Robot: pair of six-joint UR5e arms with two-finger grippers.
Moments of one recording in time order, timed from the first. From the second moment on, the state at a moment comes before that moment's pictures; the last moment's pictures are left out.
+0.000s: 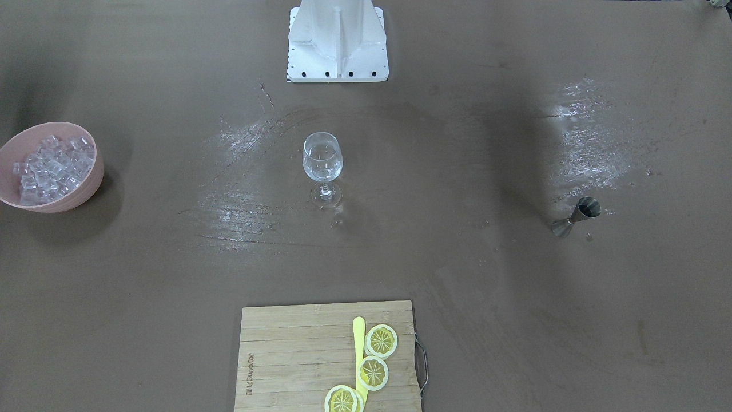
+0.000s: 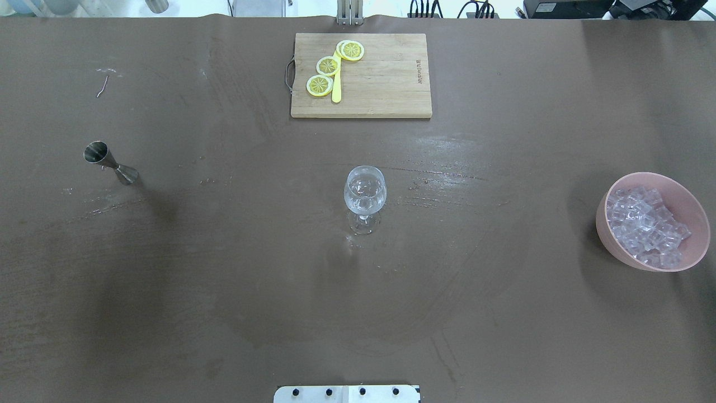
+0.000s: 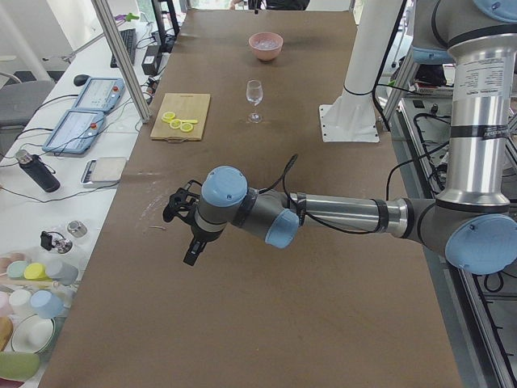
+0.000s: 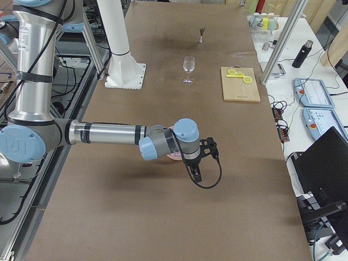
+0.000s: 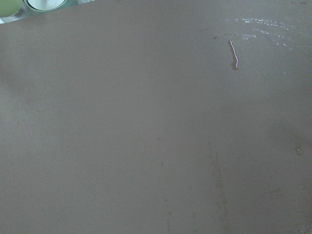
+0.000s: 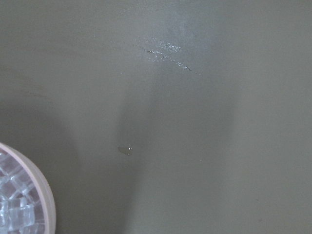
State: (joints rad) left arm -1.61 -1.54 -1.66 -2.03 -2.37 0.00; right arm 1.47 -1.72 1.68 -1.20 2.30 0.02
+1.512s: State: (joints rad) left arm -1.39 -1.53 -1.65 -2.62 -2.29 -0.38; right arm 1.47 -1.72 1.76 -1.31 2.23 0.17
